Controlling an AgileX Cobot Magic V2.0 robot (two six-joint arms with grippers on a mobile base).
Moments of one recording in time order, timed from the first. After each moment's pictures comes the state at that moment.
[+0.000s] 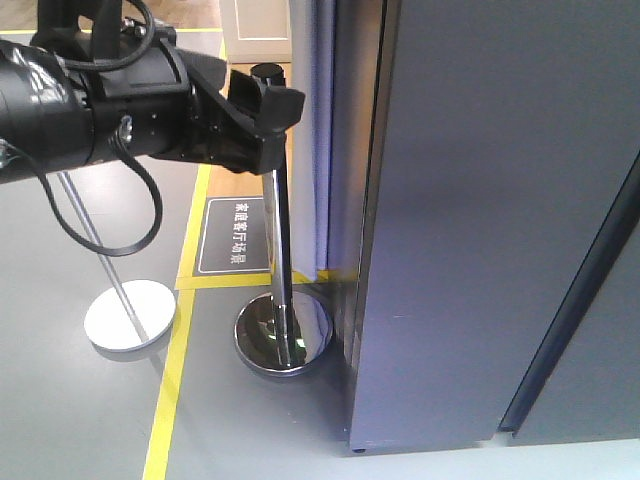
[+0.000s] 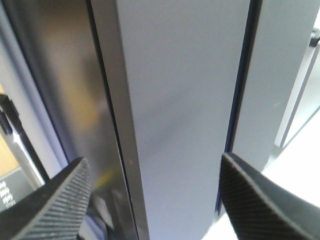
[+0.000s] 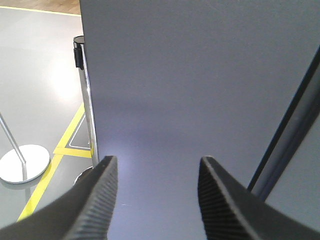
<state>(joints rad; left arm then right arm) -0.68 1.28 -1.29 0.09 0.40 -0.14 -0.14 0.81 -0.97 0.44 0.64 -0.47</state>
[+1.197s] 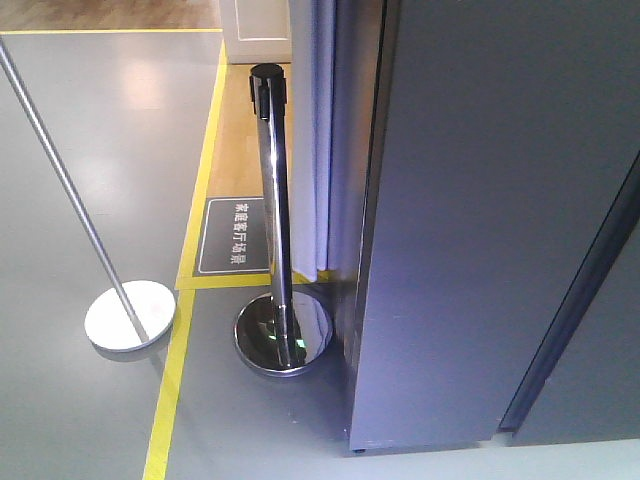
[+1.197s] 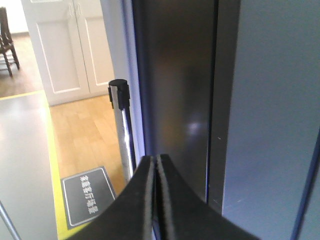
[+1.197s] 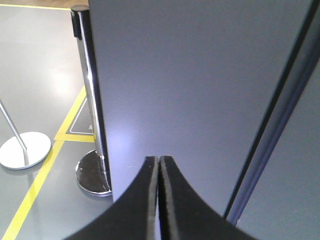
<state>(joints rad) -0.38 0.46 -0.50 0.25 0.25 -0.29 -0.14 0.45 -0.52 0.43 0.55 -0.44</state>
